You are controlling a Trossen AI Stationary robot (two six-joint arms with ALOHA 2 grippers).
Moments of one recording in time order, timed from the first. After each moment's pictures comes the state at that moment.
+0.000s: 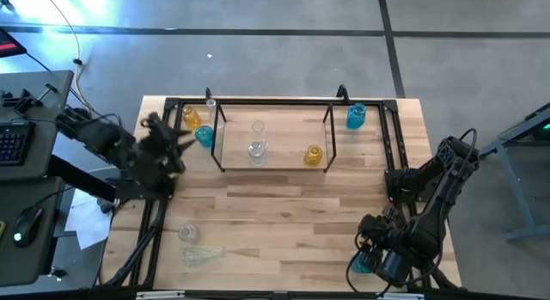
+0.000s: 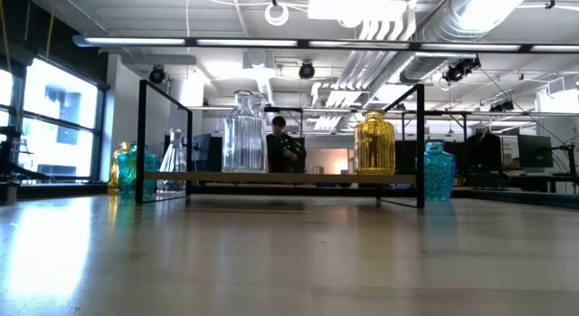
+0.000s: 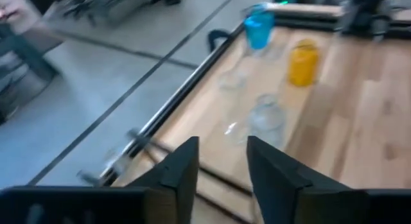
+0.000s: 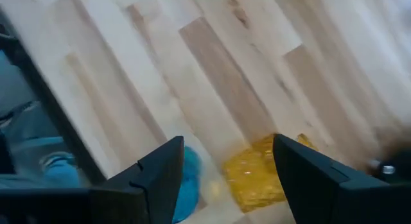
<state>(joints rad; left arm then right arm) -0.53 0.79 1.14 -1.27 -1.00 -0.63 0.98 1.58 1.42 -1.37 0.34 1.54</state>
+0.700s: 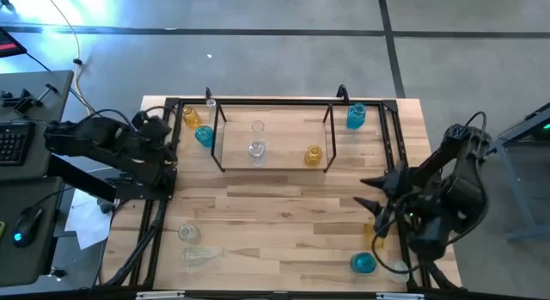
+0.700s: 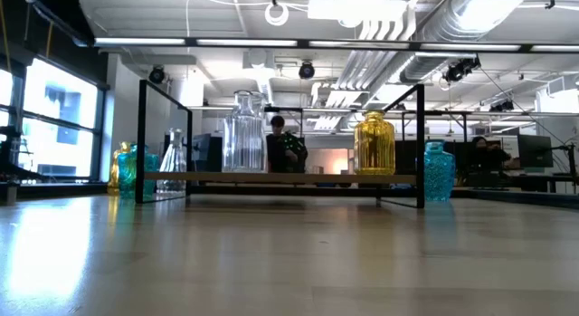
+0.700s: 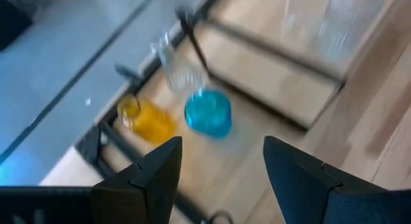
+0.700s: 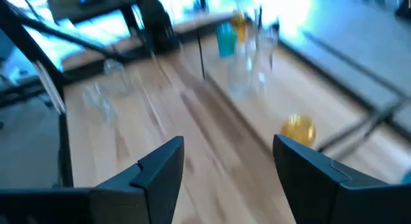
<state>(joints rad) -0.22 0.71 1.08 -1.57 -0.70 -0.68 0.97 1.41 1.73 -1.57 1.01 1.31</state>
